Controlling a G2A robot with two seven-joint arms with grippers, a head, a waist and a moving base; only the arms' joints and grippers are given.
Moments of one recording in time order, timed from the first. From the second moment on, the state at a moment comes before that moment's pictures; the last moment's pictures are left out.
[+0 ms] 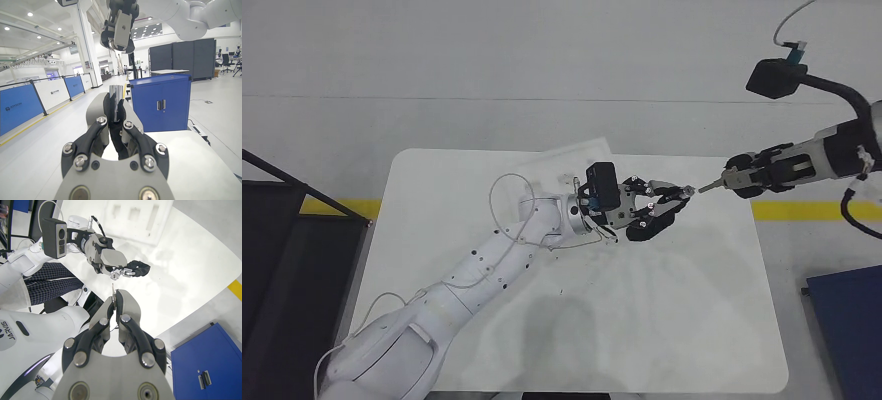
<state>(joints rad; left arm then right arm) 0.56 -1.43 -0.61 -1.07 1.35 -0.63 0.77 0.08 -0.50 0.62 -1.76 0.34 0.15 1.47</state>
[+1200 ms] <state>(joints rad) 0.65 -1.43 -0.68 -1.14 1.40 -0.62 0.72 0.07 -0.51 0.63 -1.82 0.26 0.18 1.47</state>
